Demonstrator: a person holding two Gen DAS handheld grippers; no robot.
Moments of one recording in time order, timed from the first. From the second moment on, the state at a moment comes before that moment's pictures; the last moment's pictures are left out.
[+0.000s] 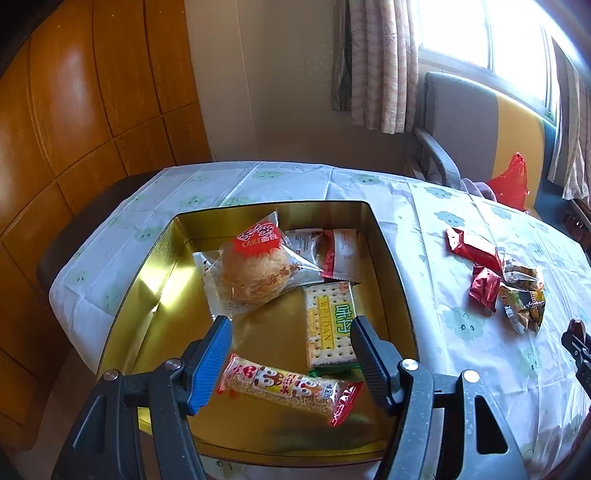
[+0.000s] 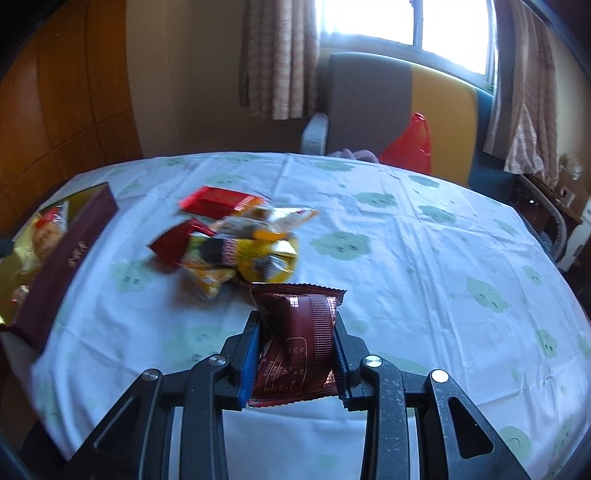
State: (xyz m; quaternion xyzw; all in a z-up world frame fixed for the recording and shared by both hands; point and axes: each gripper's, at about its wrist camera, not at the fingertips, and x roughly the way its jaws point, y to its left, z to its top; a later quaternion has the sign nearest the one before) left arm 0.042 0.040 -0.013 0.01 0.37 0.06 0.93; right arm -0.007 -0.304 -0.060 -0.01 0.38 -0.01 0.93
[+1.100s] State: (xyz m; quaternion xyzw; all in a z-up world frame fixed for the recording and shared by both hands) left arm 0.026 0.113 -0.018 -0.06 0.36 0.12 0.92; right arm 0.047 -0.057 -0.041 -0.01 0.45 0.32 0.84
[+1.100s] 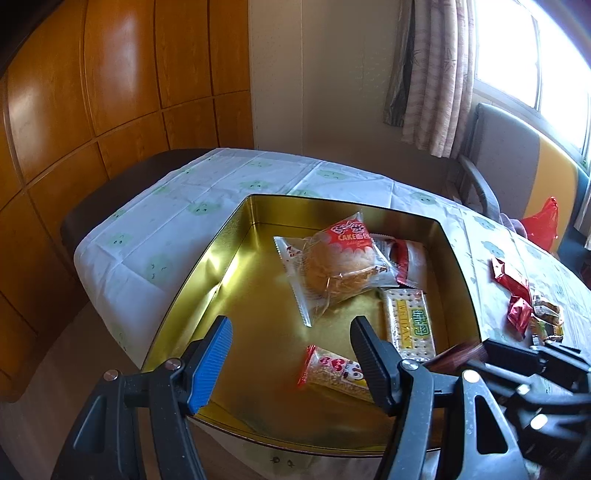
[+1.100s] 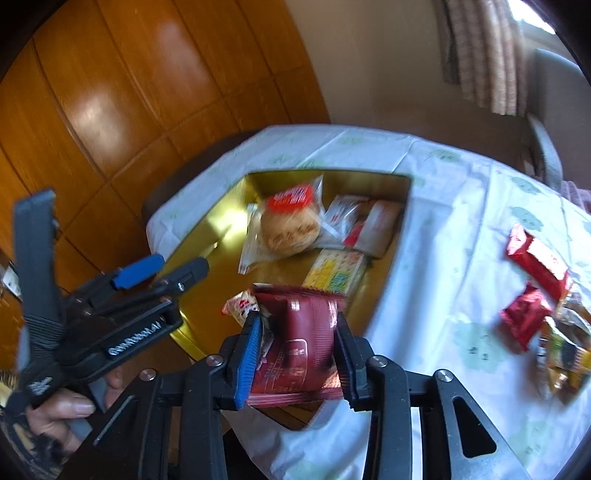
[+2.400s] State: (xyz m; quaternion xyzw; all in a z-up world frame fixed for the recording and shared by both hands) left arm 0.018 0.073 -0.013 -0.02 0.36 0.07 0.93; right arm 0.001 -0.107 -0.019 -0.04 0.33 0.18 0.93
